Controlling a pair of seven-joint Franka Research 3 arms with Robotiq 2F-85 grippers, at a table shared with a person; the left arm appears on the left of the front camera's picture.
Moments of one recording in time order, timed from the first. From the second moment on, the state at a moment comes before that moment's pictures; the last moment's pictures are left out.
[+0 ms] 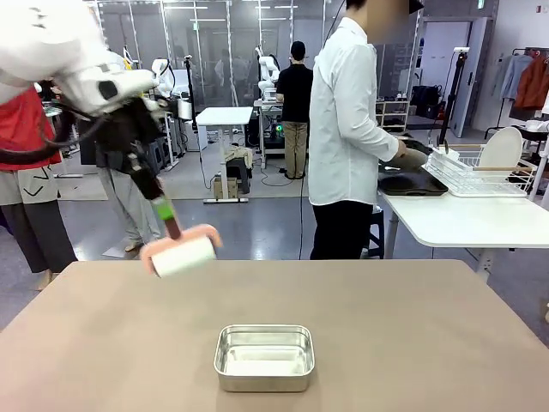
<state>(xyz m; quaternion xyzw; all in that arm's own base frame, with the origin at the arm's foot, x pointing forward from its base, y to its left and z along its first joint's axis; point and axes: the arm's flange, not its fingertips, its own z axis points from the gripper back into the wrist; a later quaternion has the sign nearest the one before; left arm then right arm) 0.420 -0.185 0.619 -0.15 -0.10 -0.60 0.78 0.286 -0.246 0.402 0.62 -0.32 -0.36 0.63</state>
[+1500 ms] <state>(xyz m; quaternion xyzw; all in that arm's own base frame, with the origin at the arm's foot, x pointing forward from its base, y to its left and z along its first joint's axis) 0.404 -0.328 0.526 -0.14 -0.02 -0.71 0.68 0.286 -0.246 0.402 0.62 -0.32 -0.36 0.63</state>
